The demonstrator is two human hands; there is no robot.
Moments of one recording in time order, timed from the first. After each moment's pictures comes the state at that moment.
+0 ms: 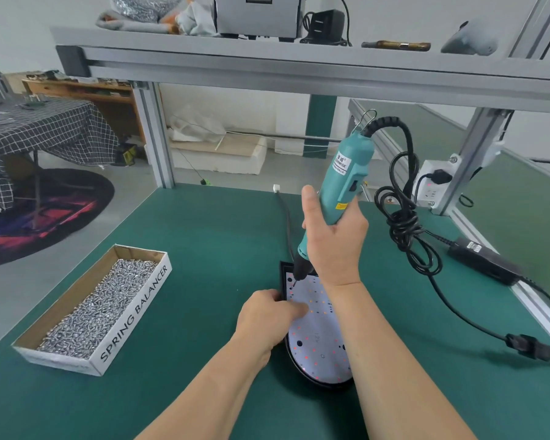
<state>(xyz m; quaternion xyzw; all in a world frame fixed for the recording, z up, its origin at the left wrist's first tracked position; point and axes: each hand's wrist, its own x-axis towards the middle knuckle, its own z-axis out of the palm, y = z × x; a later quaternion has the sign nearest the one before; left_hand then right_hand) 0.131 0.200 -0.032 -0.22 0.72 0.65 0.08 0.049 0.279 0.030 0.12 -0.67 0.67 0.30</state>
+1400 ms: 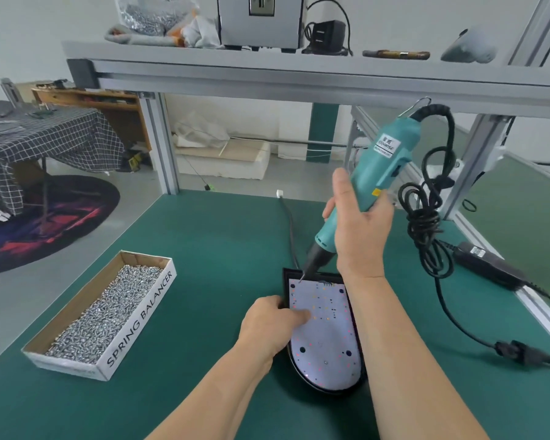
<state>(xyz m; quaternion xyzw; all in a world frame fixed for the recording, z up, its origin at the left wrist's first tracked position) 0.133 0.198 -0.034 -0.22 0.73 0.64 0.08 0.048 0.296 0.059 0.13 -0.59 0.75 0.27</state>
